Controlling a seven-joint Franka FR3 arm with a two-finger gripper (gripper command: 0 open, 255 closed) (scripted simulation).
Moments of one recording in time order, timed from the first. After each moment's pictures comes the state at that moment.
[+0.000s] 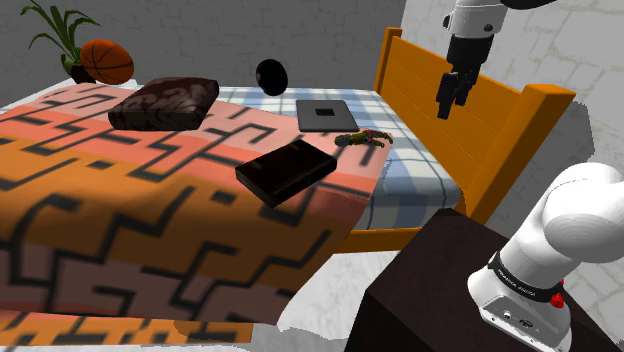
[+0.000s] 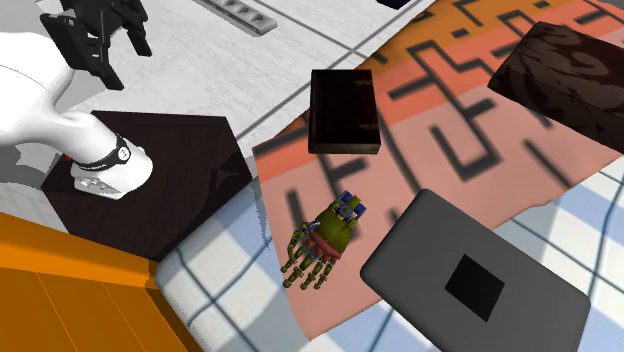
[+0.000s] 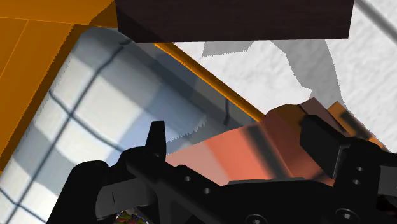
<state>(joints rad) 0.02 -0.76 -0.02 -2.38 -0.12 1.54 0.01</state>
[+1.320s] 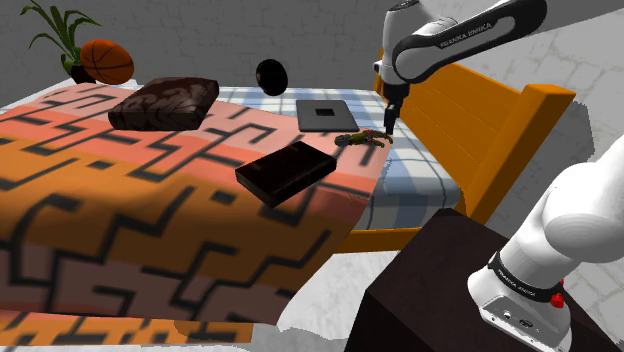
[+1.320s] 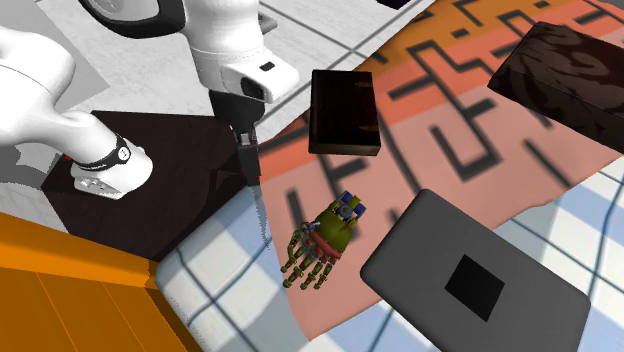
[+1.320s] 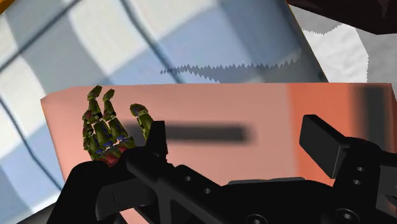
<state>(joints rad) 0.03 -0.19 -0.15 -2.27 -0.33 2.06 -0.31</state>
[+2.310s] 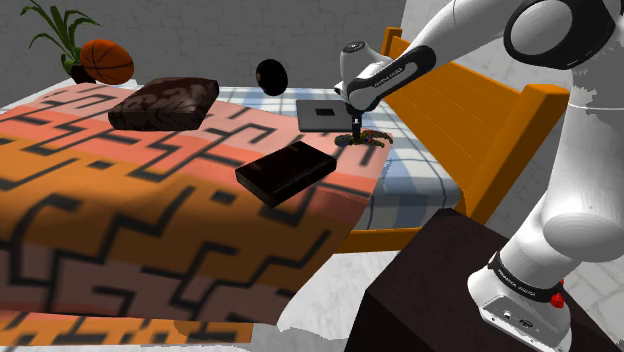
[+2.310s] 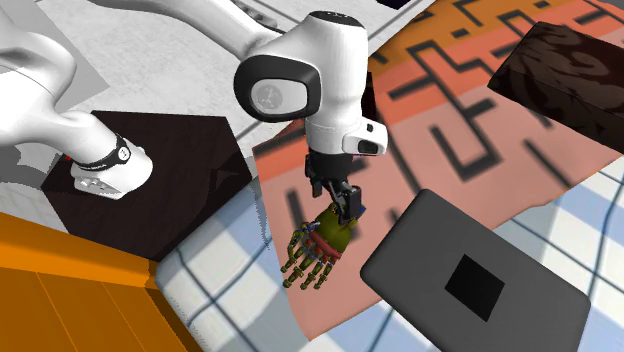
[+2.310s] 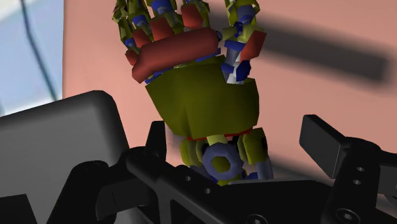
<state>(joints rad) 0.01 0.33 -0.16 -1.91 -0.41 2.29 -0.51</state>
